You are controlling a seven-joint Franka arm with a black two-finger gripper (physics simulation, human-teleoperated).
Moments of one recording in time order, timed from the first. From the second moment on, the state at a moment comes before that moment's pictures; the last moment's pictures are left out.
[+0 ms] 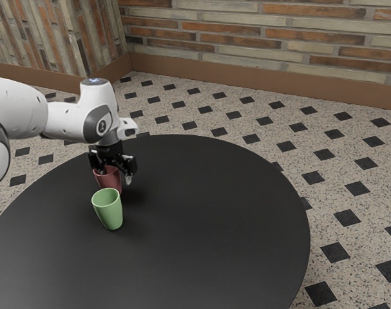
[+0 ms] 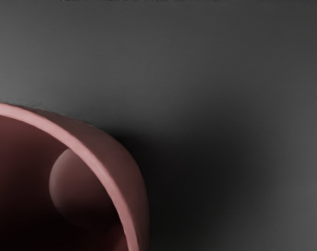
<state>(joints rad) -0.02 0.44 0.22 -1.80 -0.06 2.23 0.00</state>
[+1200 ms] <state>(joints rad) -0.06 0.35 0.23 -1.79 0.01 2.14 -0.10</state>
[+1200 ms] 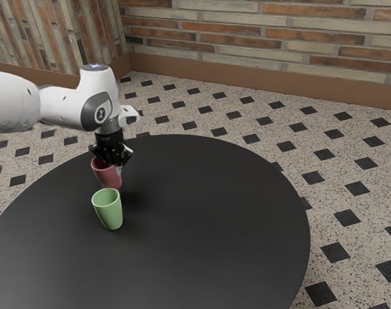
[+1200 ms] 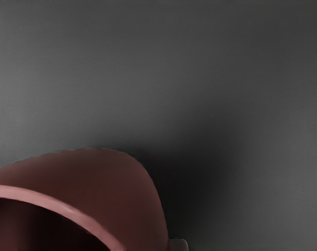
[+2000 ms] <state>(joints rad) -0.07 0.13 0.17 -1.91 0.02 1.90 -0.19</state>
